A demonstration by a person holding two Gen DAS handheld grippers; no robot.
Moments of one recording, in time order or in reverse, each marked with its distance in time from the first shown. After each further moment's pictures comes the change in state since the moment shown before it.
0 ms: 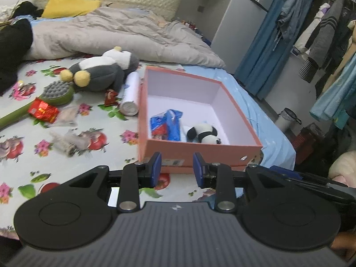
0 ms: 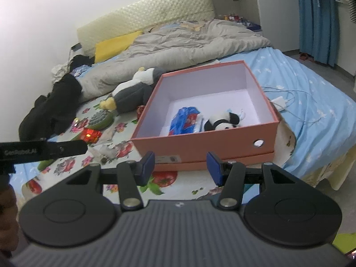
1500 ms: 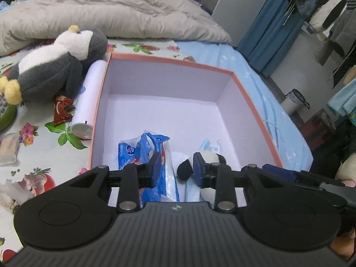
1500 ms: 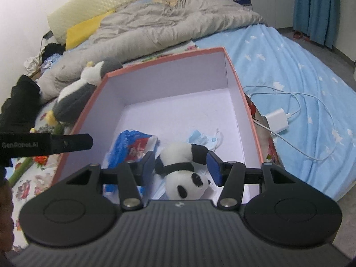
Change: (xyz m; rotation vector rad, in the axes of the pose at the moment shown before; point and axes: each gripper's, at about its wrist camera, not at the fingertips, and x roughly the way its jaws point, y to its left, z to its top) left arm 0.245 -0.028 0.113 0.008 0.183 -0.004; right arm 0.160 -0.099 0.093 0.053 0.143 -0.063
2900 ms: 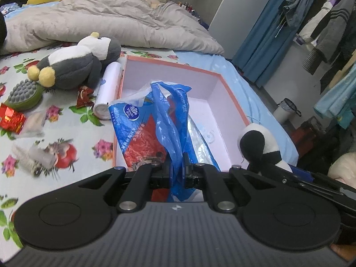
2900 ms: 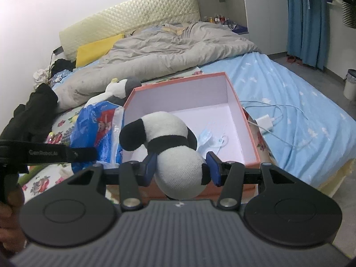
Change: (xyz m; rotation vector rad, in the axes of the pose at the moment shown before) left arm -0.112 0.005 -0.072 -0.017 -0.076 -0.024; right arm -0.100 0.040 -0.048 -0.030 -0.148 -0.020
